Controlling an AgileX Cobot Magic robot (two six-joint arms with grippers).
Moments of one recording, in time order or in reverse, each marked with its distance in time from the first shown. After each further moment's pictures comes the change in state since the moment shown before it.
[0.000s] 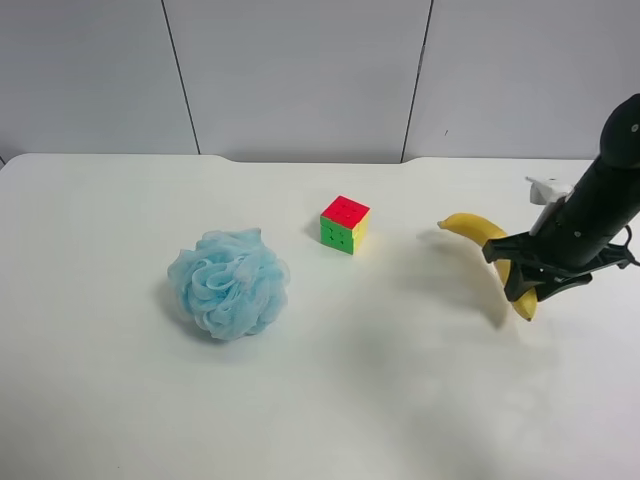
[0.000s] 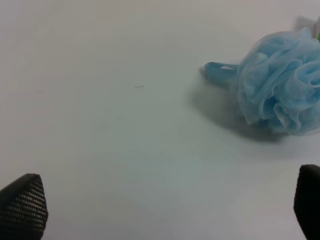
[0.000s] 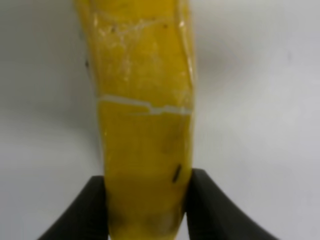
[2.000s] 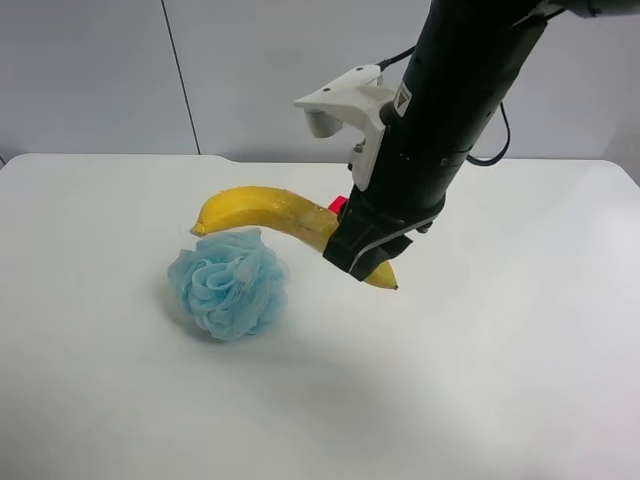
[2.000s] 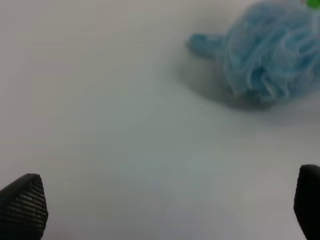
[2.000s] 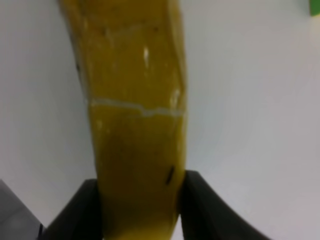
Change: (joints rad) left arm 0.000 0.125 -0.008 -0.058 0.014 0.116; right arm 0.733 -0.116 -0.383 -0.024 0.380 -0.163
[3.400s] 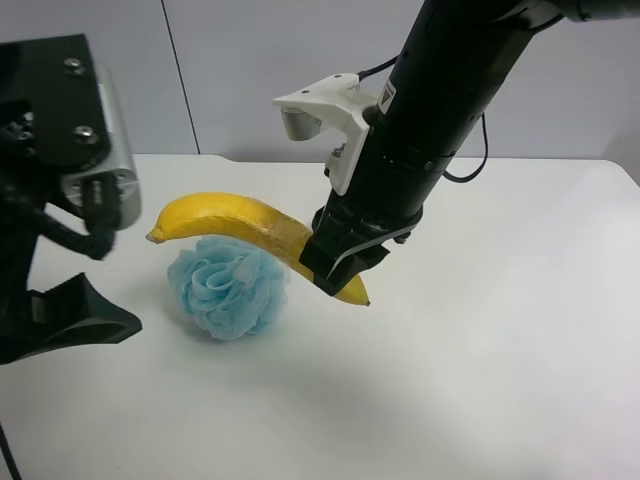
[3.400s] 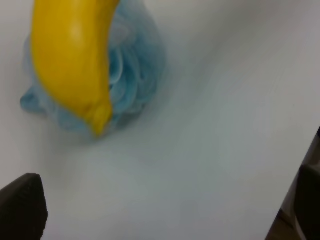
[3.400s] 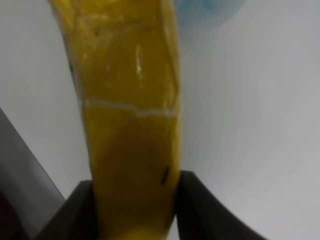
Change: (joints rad) left arm -0.779 0.994 -0.443 0.185 -0.075 0.152; right arm 0.000 0.012 -0.002 0.165 -0.011 -0.107
